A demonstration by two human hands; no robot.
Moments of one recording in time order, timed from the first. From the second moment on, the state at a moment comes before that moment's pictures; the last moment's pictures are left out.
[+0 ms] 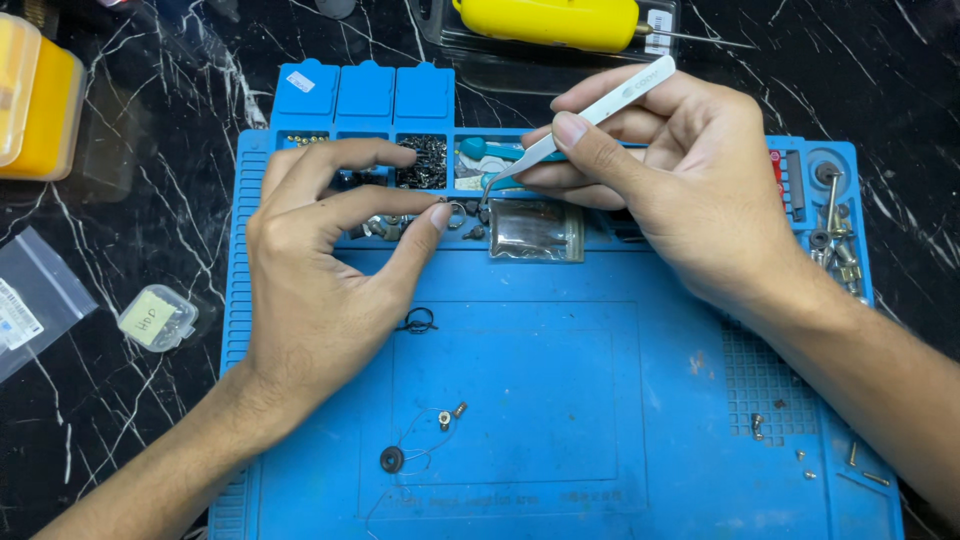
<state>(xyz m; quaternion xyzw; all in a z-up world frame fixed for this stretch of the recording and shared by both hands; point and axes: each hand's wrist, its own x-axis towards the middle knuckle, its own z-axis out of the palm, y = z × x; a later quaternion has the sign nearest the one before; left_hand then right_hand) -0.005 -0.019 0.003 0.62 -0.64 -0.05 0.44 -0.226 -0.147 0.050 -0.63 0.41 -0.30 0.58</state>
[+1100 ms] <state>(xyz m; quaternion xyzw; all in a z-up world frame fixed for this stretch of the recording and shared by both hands) 0.023 -0.032 0.010 0.58 -0.73 0.14 0.34 -0.224 -0.150 0.048 -0.60 0.42 -0.31 0.60</state>
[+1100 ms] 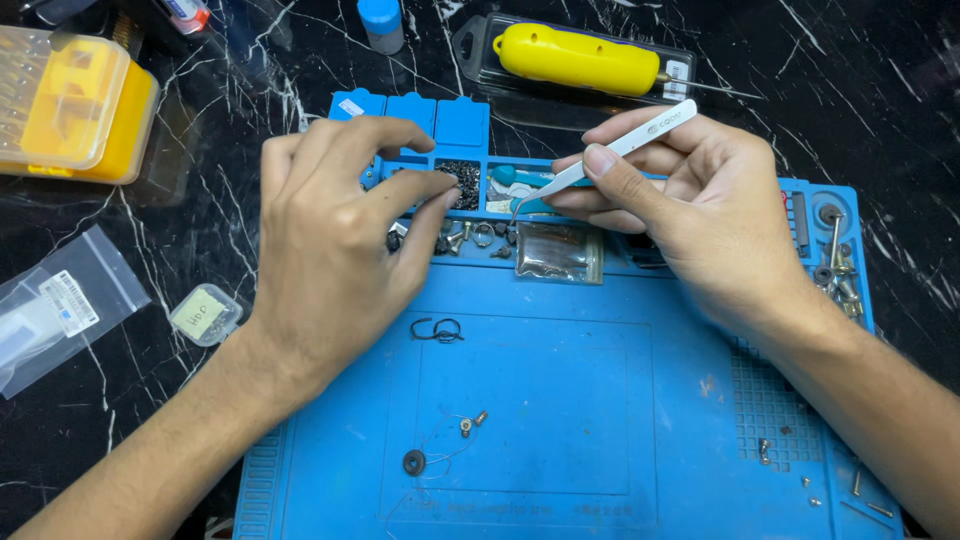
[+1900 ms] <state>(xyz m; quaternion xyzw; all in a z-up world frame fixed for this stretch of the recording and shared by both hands) -0.004 -0.033 -0.001 0.57 -0.76 0.14 0.27 -0.225 -0.149 0.049 -0.61 0.43 -0.31 0.59</state>
